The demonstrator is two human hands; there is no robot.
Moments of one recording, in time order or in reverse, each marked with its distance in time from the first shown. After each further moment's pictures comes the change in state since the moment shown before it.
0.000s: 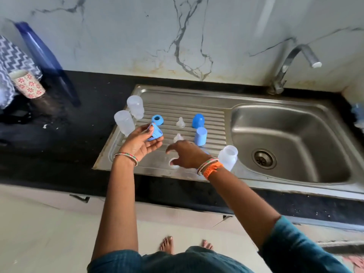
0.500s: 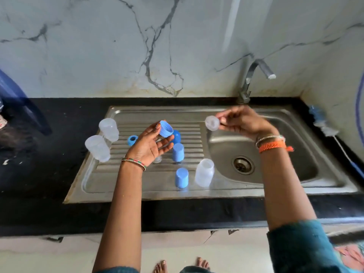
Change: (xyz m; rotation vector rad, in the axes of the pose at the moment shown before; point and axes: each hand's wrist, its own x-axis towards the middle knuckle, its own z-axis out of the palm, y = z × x) left_hand 0.023 0.005 0.100 -0.086 -0.278 -0.031; right_hand -0.098 0.119 -0.162 0.930 0.410 0.359
